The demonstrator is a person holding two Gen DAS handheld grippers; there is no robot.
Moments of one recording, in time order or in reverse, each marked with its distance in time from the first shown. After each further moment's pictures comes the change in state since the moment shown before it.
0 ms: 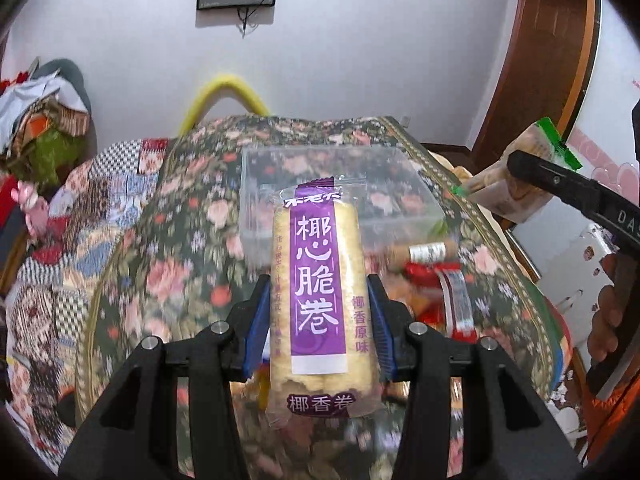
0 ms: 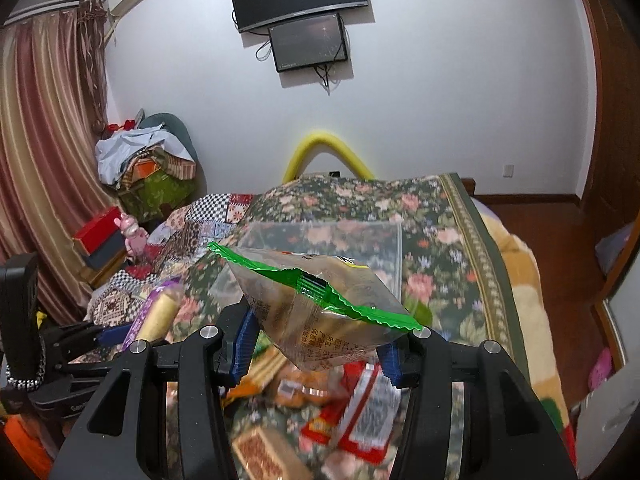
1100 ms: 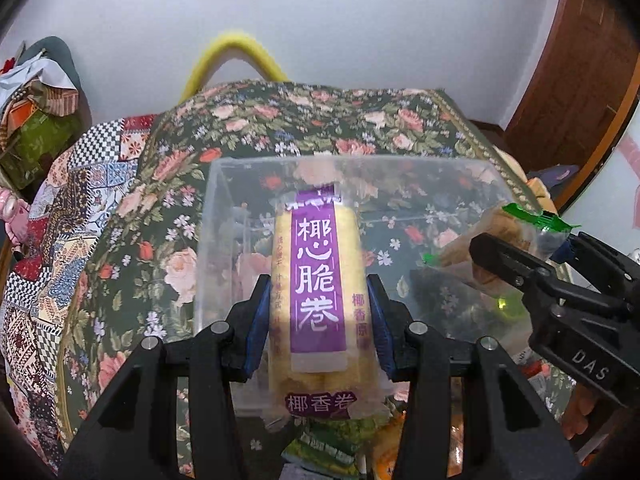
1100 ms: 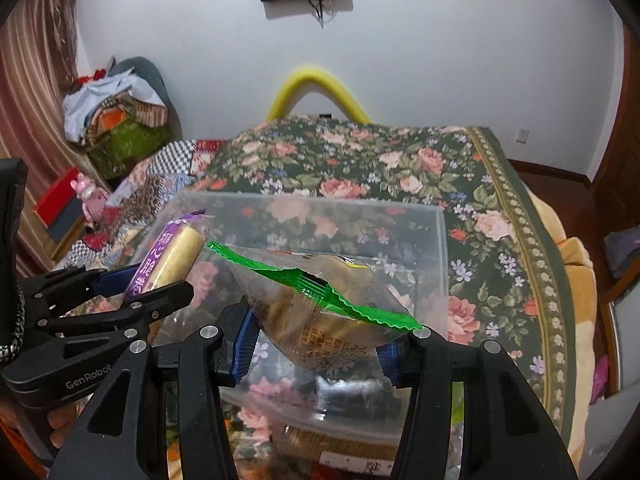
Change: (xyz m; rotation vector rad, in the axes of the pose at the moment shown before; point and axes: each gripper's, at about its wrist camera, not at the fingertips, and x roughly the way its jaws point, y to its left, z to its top) left arm 0.184 0.024 0.080 -0.044 0.178 0.056; right arm 0.164 -0.026 0.010 -0.023 0.250 -0.032
